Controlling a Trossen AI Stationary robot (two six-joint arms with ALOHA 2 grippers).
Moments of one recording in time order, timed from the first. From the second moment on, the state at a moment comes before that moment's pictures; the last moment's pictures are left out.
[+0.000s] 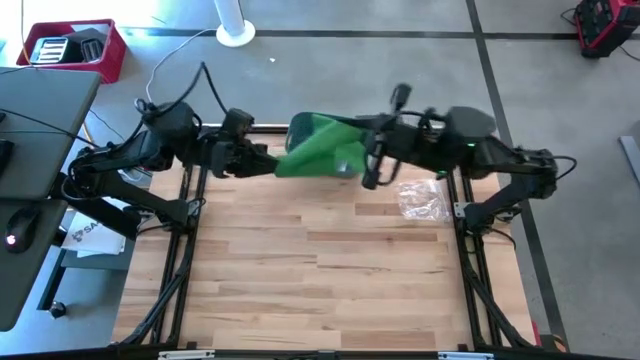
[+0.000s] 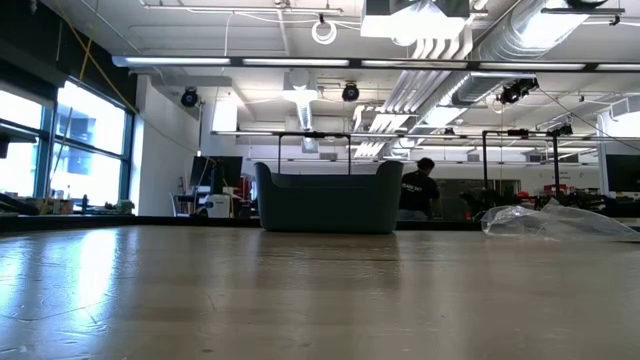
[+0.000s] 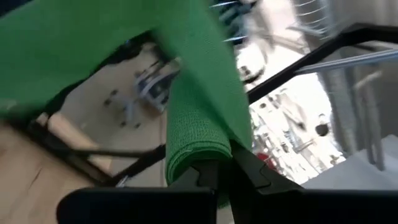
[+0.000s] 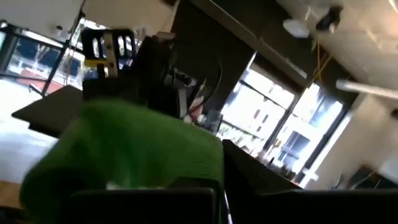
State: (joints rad) left arm -0.01 1.21 1.56 -0.22 0.20 -1.01; right arm 0.12 1.50 1.87 -0.17 0.38 -0.57
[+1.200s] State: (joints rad) left arm -0.02 1.15 1.56 -0.18 -0.03 -0.50; right arm 0.22 1.63 1.86 -0.19 0.20 -0.04
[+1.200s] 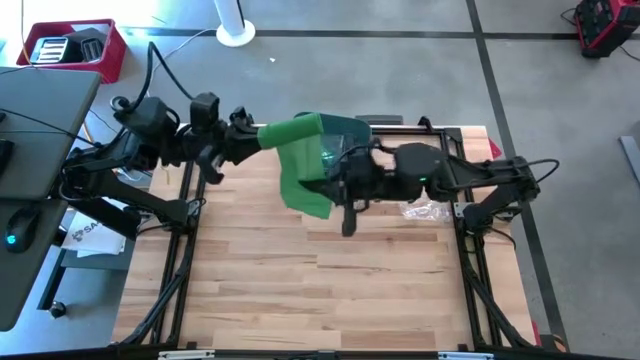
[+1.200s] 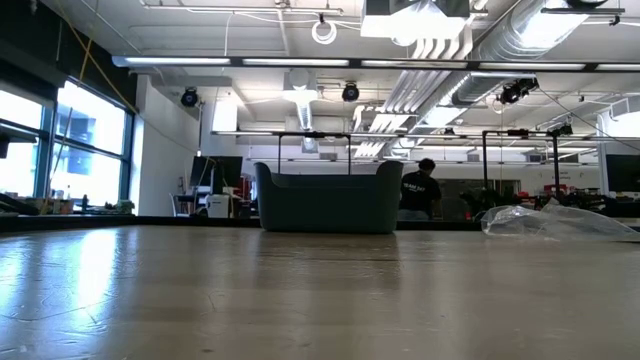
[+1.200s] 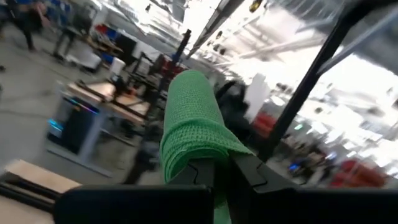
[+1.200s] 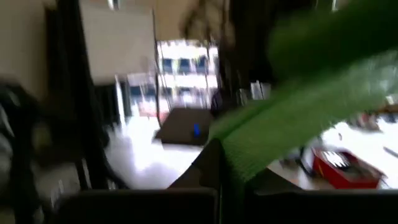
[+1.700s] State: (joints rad) left arm -0.06 1.25 1.56 -0.39 -0.11 -0.38; right arm 0.14 1.63 1.86 0.24 0.19 0.27
